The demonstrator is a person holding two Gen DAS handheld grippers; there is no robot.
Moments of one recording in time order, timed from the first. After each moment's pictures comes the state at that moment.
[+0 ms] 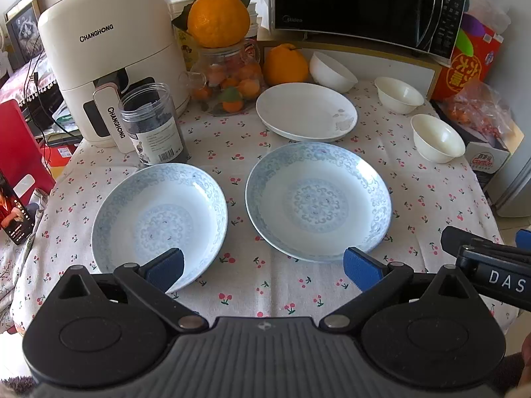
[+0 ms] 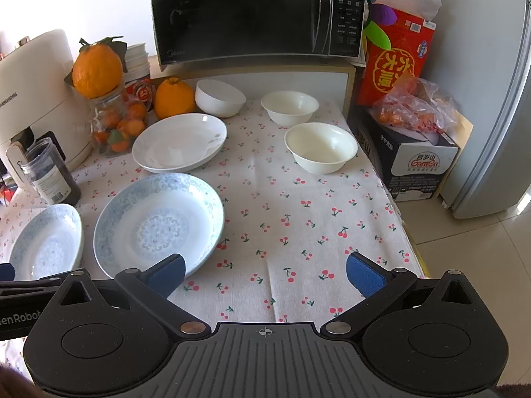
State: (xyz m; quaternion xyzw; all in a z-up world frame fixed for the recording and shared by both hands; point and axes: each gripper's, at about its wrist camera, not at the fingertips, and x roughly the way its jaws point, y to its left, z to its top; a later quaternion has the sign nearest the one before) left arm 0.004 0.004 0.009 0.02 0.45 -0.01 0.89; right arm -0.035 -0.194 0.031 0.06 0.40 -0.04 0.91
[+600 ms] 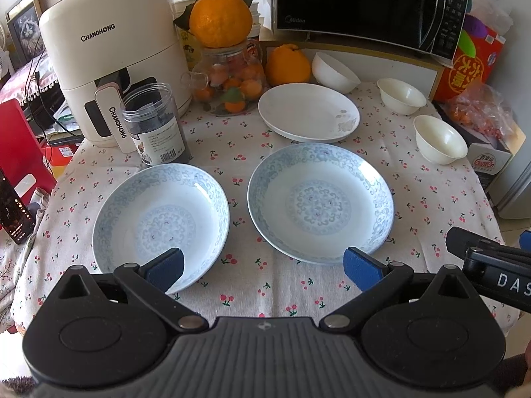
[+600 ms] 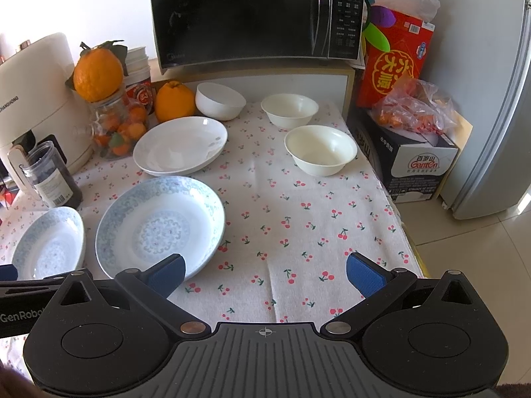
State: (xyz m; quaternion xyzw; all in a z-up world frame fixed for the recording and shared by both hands) left arm 0.007 0.006 0.006 0.02 0.45 -0.01 0.89; right arm -0.036 -0.194 0.033 0.06 0.40 -0.04 0.92
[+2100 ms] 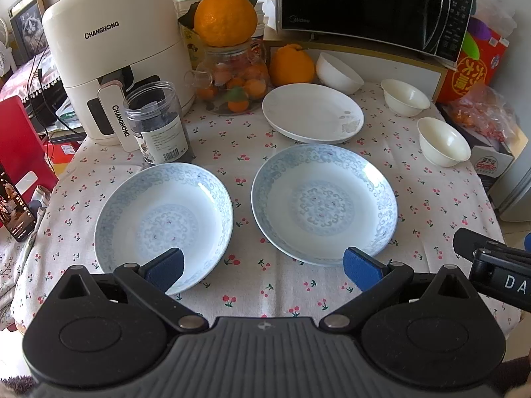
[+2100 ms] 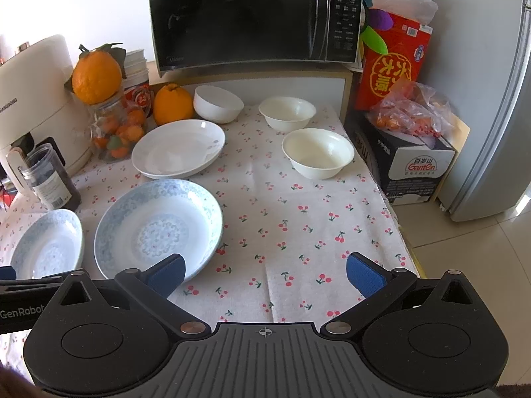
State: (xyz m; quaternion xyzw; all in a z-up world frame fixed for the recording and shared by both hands) left arm 0.006 0.008 0.004 0.01 0.45 -0.01 0.89; right arm -0.037 -0.194 0.034 0.06 0.39 -0.04 0.92
